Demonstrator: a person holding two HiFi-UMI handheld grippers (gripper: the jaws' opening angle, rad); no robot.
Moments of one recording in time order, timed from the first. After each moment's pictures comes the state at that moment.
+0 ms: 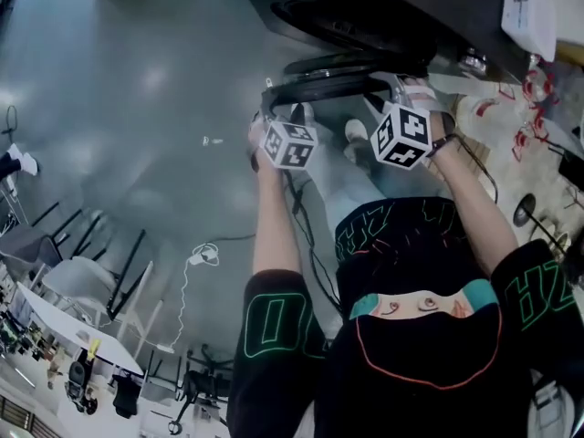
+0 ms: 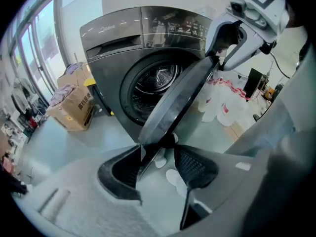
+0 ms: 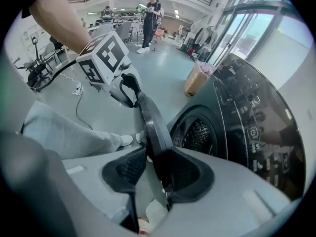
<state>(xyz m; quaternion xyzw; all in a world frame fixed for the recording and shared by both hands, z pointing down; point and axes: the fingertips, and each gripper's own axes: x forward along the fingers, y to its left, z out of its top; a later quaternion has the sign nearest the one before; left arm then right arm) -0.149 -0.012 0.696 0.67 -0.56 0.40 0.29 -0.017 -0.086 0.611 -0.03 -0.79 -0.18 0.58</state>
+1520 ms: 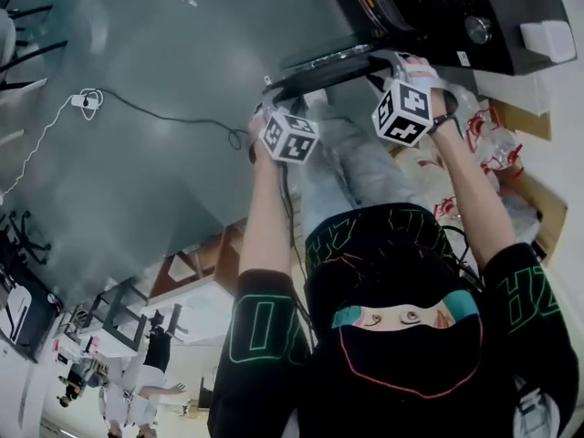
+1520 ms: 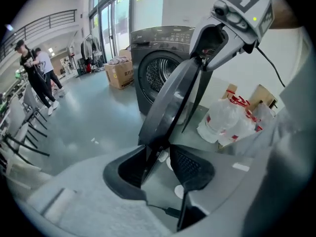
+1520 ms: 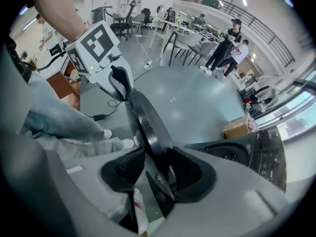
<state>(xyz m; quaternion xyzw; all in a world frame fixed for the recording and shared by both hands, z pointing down) 0.174 0.168 0.702 0.43 -0.76 0.25 0.42 0.184 0.016 0.624 -0.31 -0.70 -0.42 0.48</state>
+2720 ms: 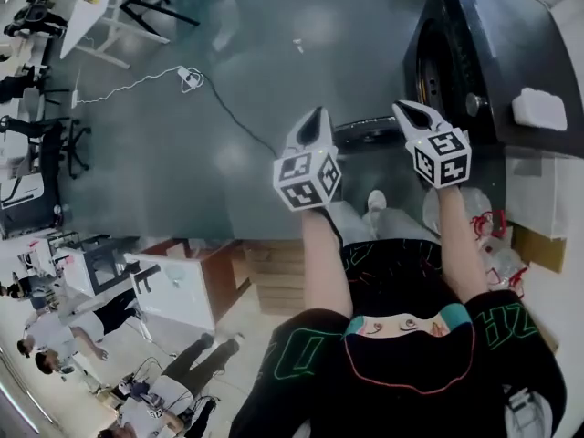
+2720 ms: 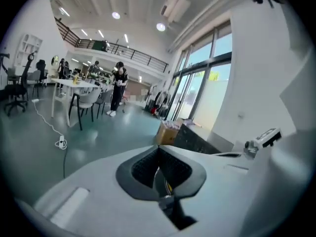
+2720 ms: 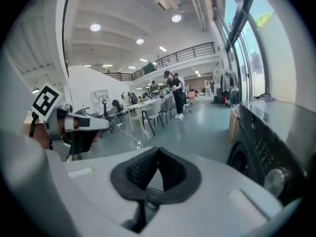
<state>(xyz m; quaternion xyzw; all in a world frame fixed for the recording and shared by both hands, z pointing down) 0.188 0.173 0.381 0.12 -0.96 -0.13 0.23 0.179 0.011 0.419 -0.31 -0.91 0.01 0.27</state>
